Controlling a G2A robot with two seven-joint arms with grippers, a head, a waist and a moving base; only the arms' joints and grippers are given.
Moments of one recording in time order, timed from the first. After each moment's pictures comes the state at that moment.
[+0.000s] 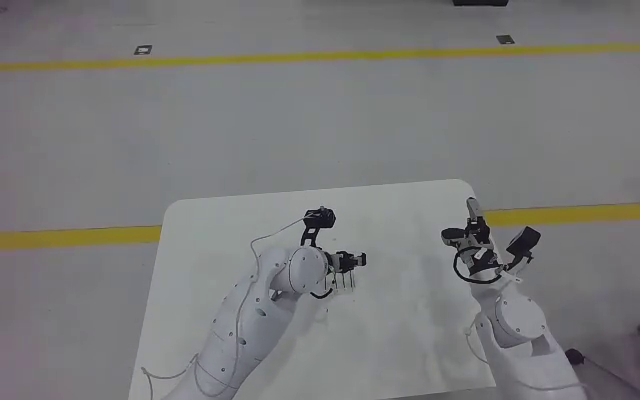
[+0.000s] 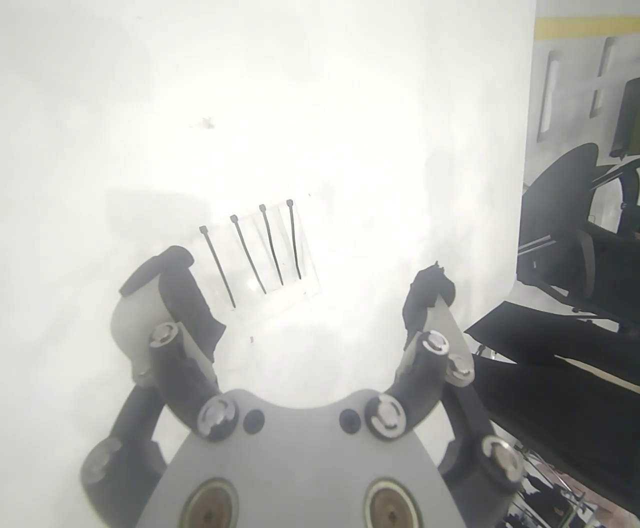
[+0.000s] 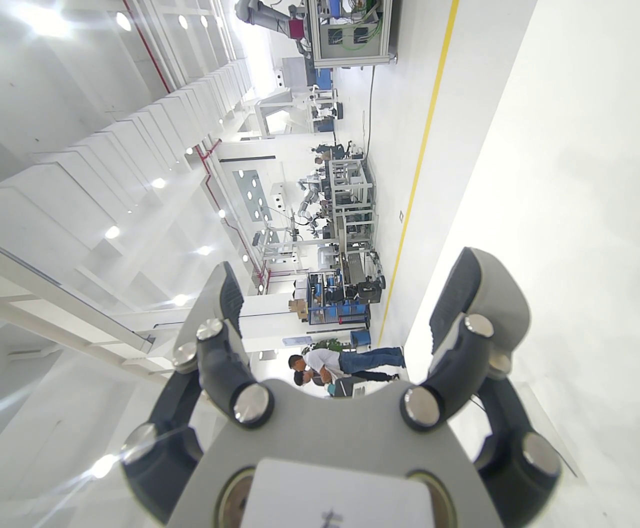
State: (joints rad) left arm 1.13 -1.59 -0.97 -1.45 0.96 0.34 -1.02; right arm -1.73 -1.15 1.60 -1.80 0.42 0.00 0.00
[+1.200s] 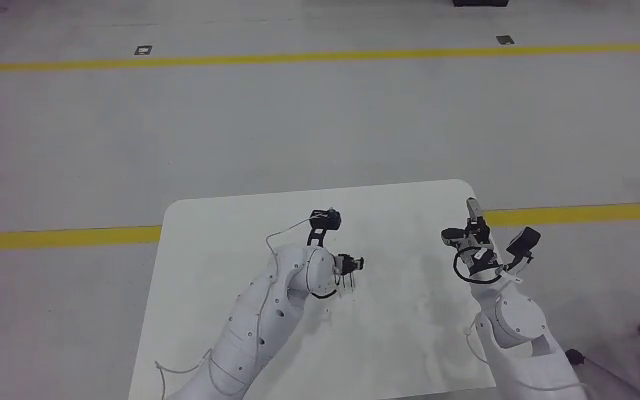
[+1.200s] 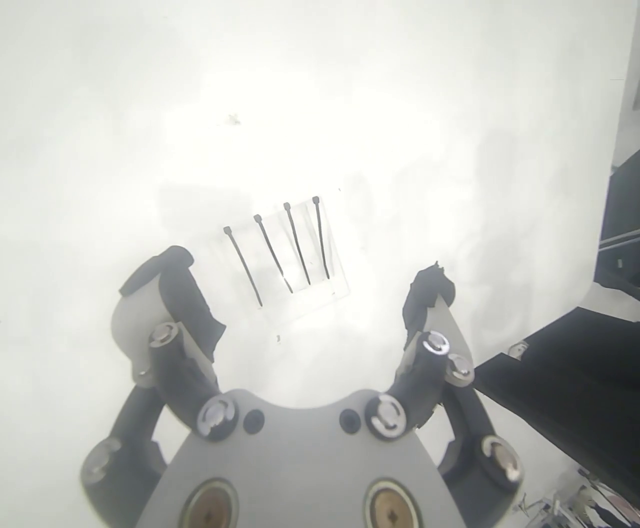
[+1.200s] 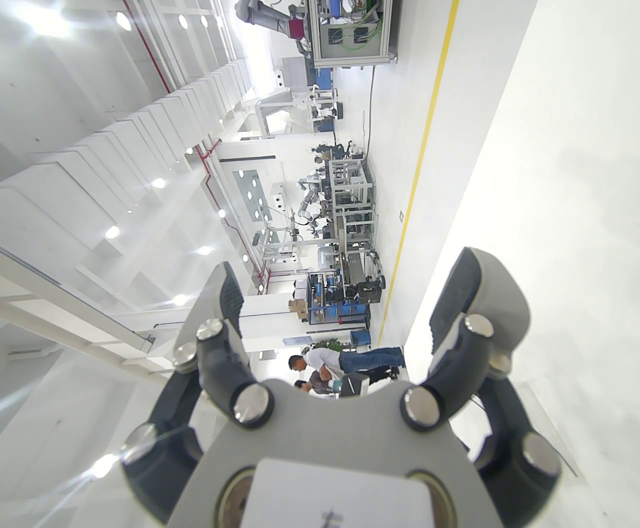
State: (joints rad) left arm 1.11 -1.66 -0.96 -1.38 1.20 0.34 -1.12; right arm -1.73 -1.15 1.60 -1.80 0.42 0.00 0.00
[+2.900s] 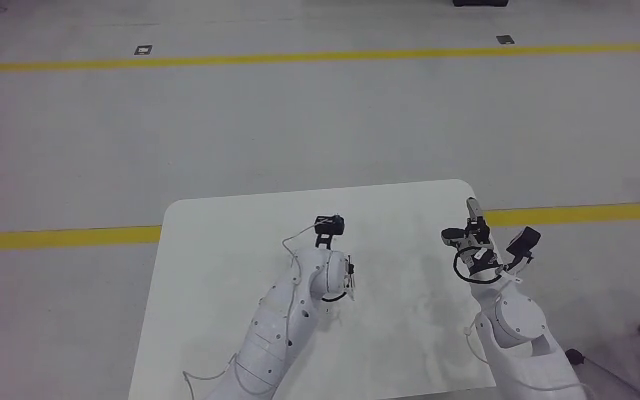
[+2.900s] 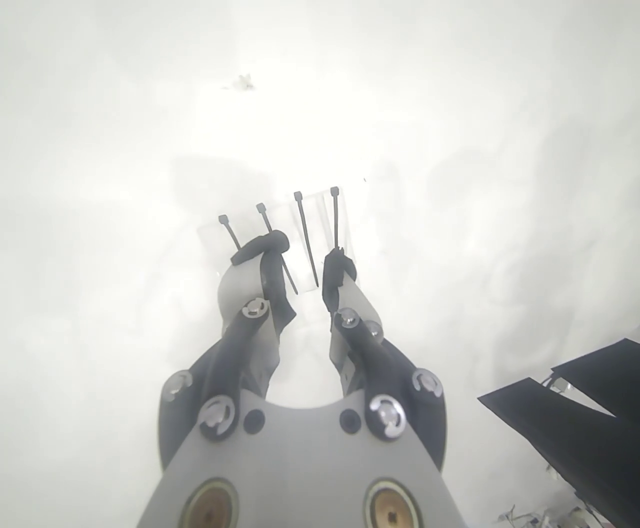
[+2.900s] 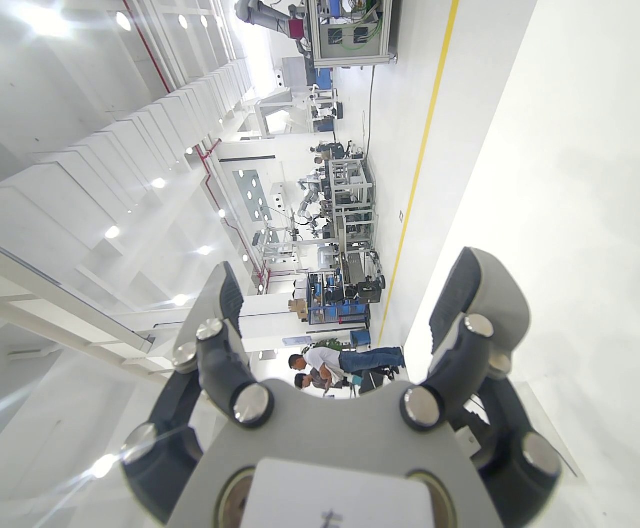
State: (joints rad) left arm 1.14 -1.81 -1.06 -1.26 1.41 0.34 -1.14; right arm -1.73 -1.15 1.60 -1.80 0.42 0.00 0.00
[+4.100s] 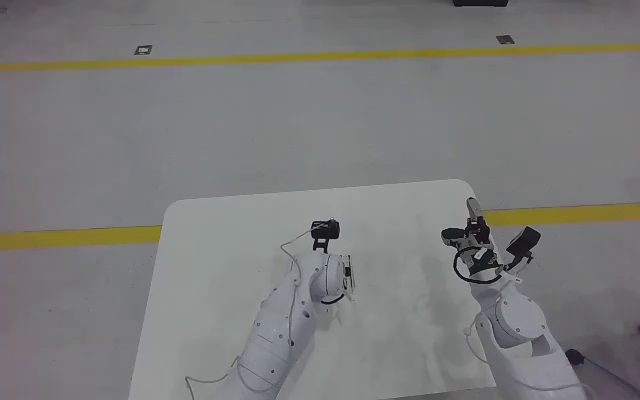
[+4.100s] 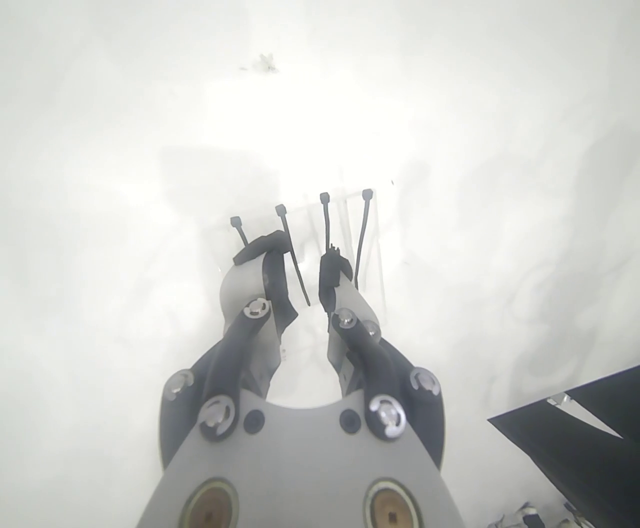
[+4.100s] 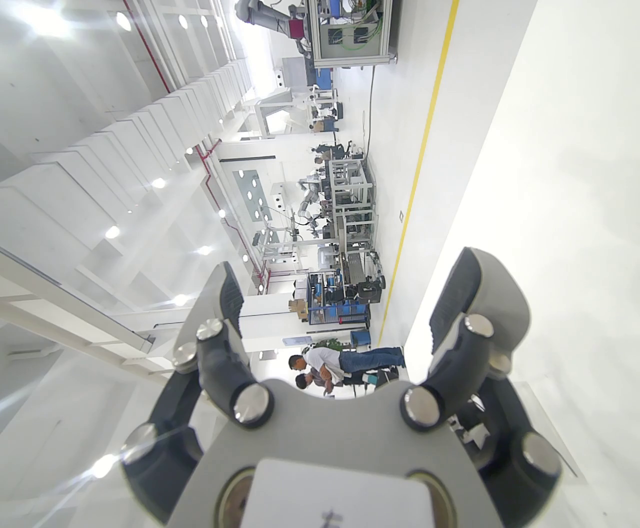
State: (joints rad) left arm 1.16 -1.83 -1.10 -1.19 1.43 0.34 -1.07; right arm -1.73 -1.15 1.60 -1.80 0.42 0.00 0.00
